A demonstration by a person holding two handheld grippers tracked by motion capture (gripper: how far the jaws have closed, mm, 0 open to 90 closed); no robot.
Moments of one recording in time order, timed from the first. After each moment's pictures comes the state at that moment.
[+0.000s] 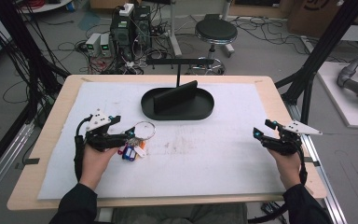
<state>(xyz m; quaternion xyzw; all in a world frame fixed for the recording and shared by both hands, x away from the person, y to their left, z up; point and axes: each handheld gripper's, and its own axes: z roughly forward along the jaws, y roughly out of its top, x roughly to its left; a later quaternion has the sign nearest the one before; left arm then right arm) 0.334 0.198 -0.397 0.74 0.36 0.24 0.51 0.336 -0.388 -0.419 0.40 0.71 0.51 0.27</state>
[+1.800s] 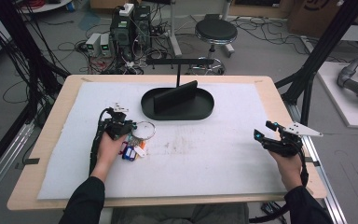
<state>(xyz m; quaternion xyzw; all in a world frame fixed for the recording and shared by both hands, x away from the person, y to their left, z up) 0.416 0.177 -0.444 0.79 0.45 0.20 0.36 0.333 -0.391 -0.422 0.39 0.72 0.50 0.27</state>
